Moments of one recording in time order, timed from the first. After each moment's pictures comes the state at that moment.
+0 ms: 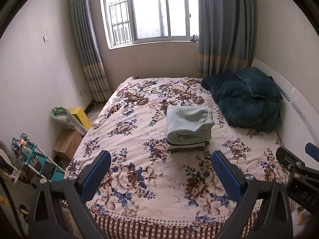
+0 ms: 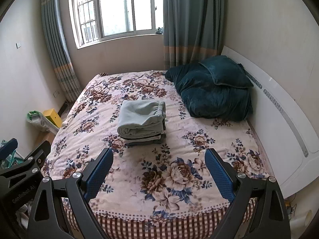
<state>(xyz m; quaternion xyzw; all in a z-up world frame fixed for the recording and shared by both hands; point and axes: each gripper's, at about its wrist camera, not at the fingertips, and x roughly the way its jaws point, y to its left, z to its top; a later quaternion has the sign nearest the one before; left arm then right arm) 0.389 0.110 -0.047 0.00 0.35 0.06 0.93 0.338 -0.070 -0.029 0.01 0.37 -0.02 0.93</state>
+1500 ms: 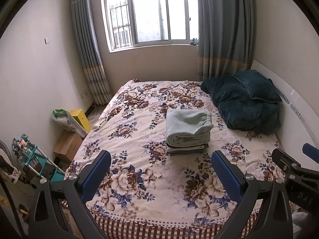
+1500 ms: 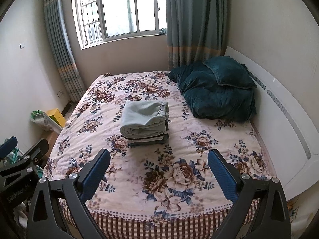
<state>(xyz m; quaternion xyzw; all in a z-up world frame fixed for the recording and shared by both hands) 0.376 0.104 -0.036 0.00 0.34 0.06 0.94 0.332 -0.071 -0.038 0.01 0.37 -0.01 0.93</state>
